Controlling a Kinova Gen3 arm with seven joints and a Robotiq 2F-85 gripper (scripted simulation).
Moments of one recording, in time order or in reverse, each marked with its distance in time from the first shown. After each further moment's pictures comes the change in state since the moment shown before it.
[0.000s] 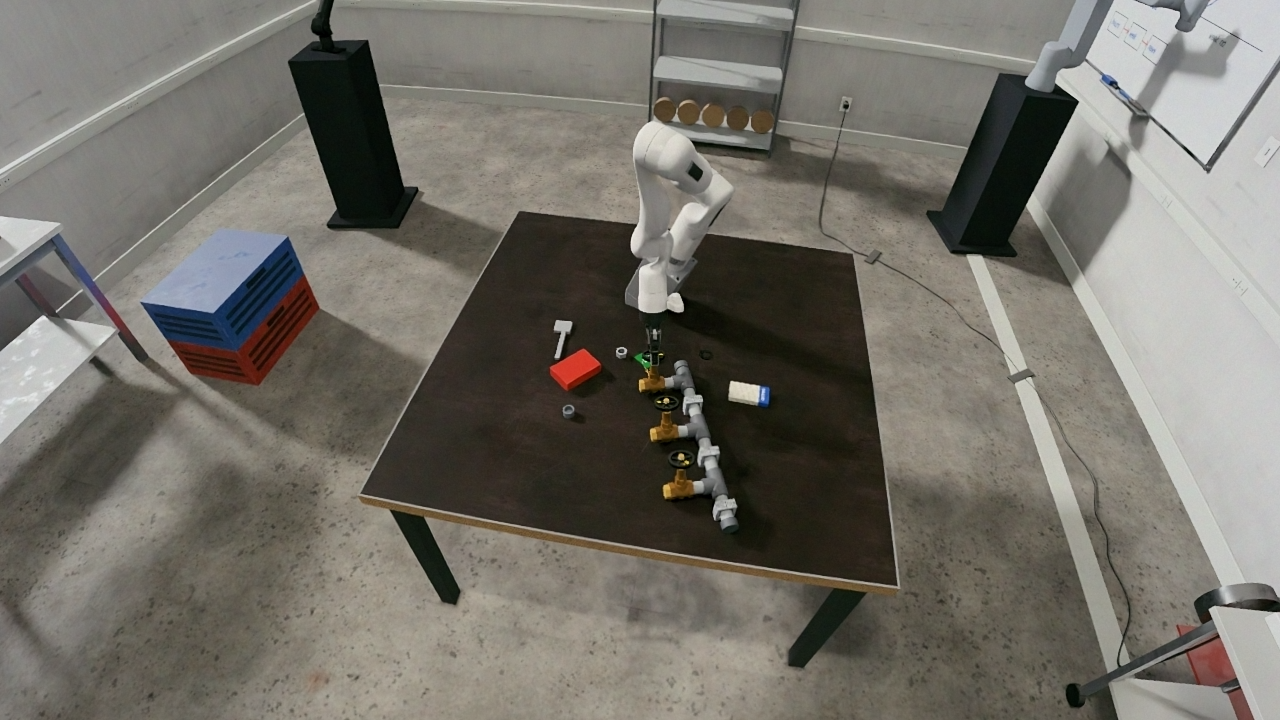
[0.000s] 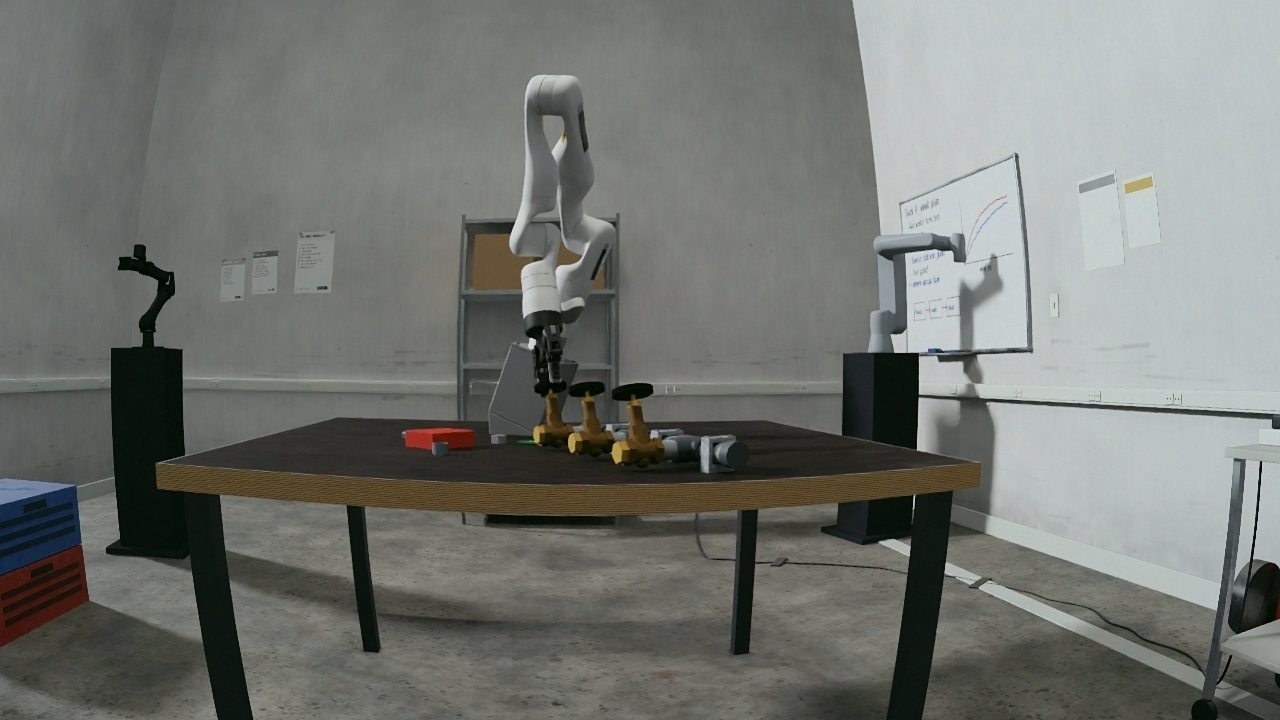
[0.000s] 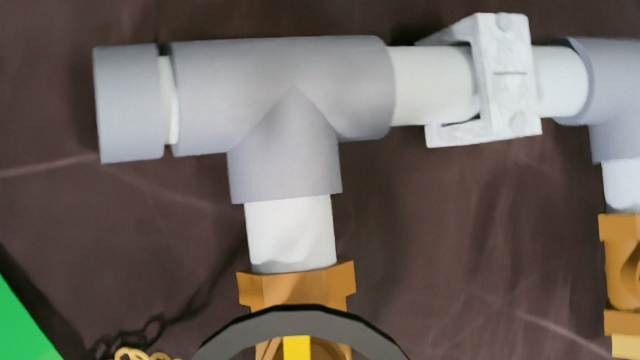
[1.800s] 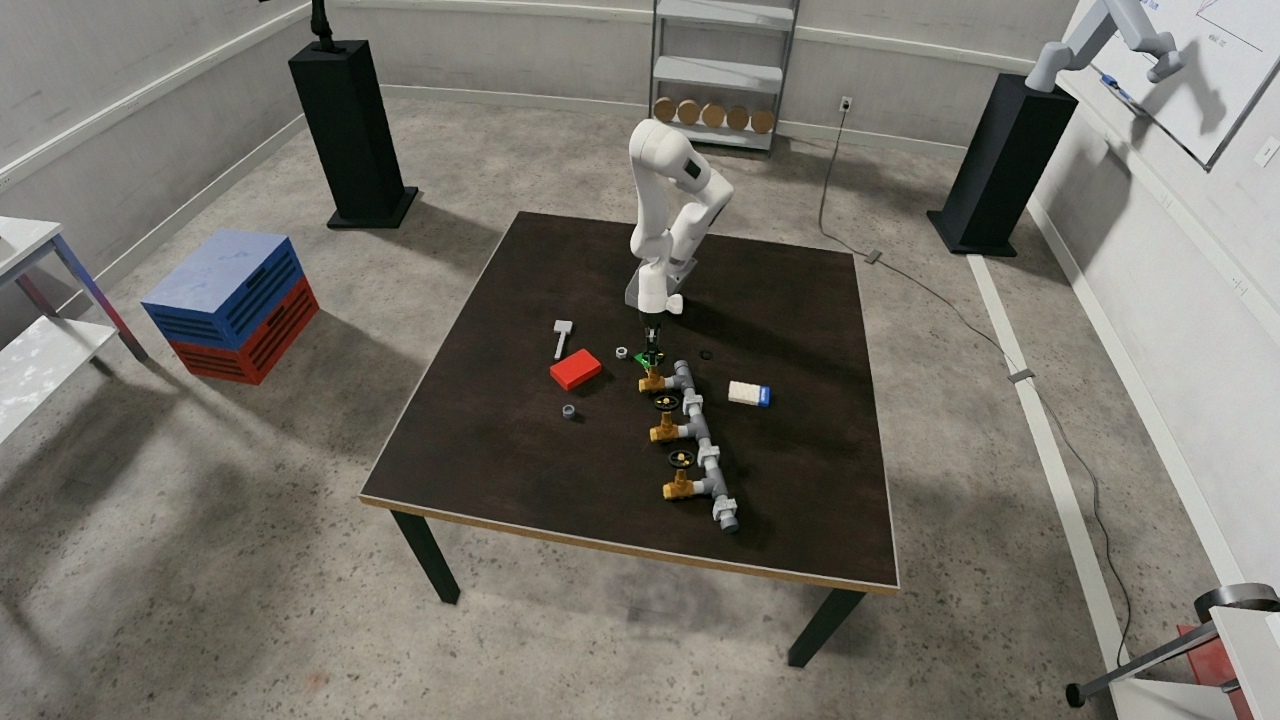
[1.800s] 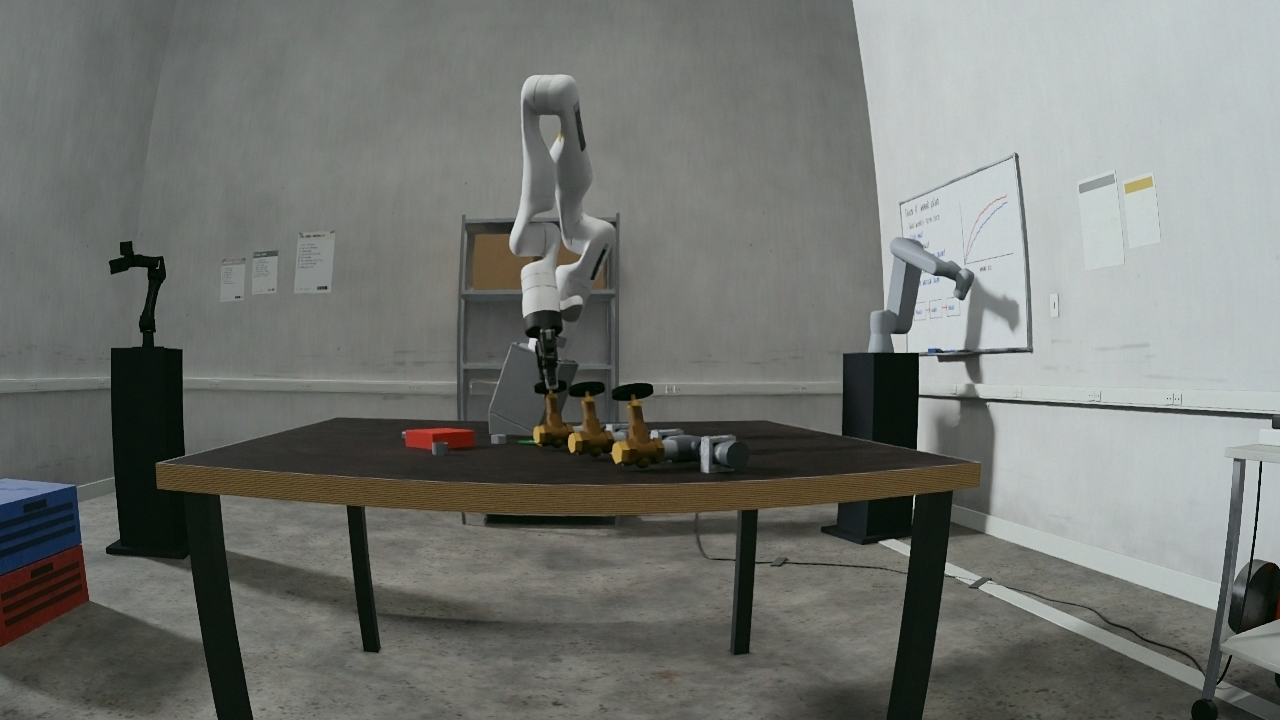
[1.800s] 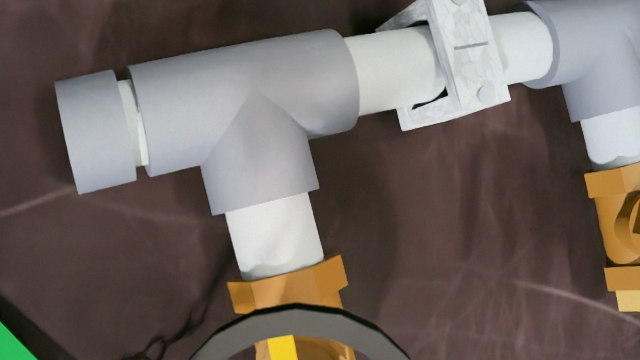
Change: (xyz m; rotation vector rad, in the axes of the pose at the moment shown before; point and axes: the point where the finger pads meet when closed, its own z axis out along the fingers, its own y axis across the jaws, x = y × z) arm 0.000 0.000 0.000 0.002 0.001 0.136
